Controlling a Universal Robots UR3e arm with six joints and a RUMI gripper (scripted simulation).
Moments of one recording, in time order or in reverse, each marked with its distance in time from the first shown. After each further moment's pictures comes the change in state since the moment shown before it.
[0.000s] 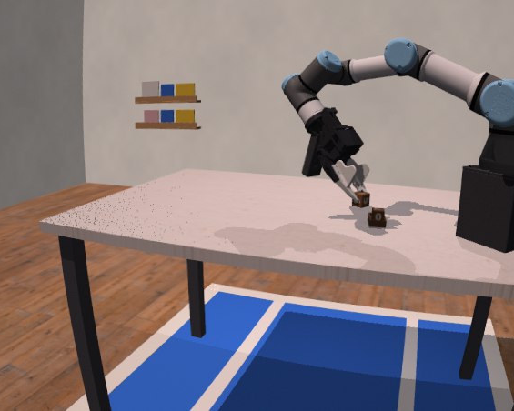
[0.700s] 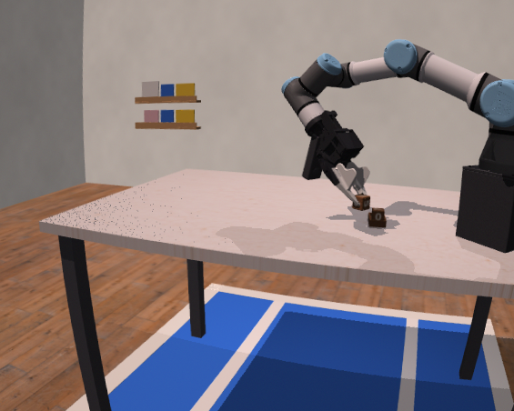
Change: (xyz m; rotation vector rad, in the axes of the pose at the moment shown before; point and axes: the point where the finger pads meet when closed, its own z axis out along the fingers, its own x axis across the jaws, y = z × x) arm 0.000 -0.004 0.005 -0.005 0.001 0.001
